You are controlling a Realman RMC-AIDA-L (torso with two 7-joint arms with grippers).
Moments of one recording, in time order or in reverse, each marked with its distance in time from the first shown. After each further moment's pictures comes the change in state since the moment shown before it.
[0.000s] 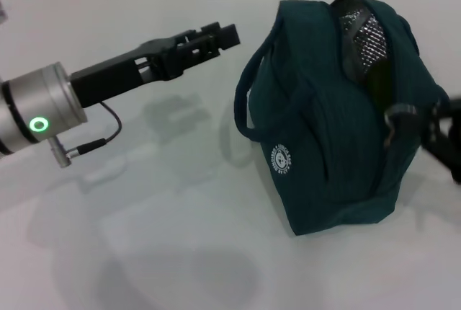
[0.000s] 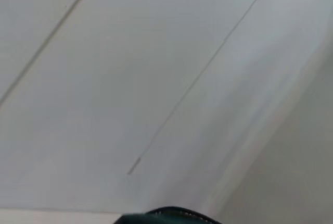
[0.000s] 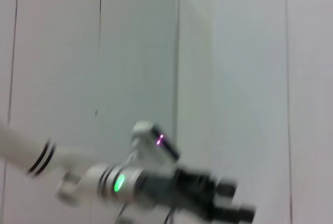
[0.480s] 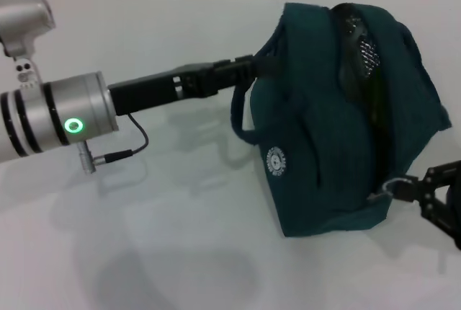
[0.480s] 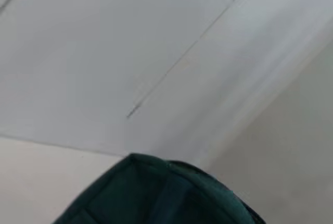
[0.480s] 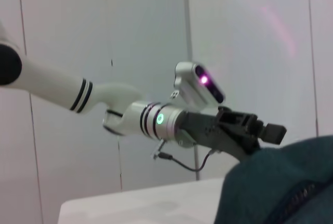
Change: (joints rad) left arm -0.040 0.001 0.112 0.007 0.050 -0.071 -0.142; right arm -0.080 -0.006 -0.050 0.003 -0.123 0.020 -0.007
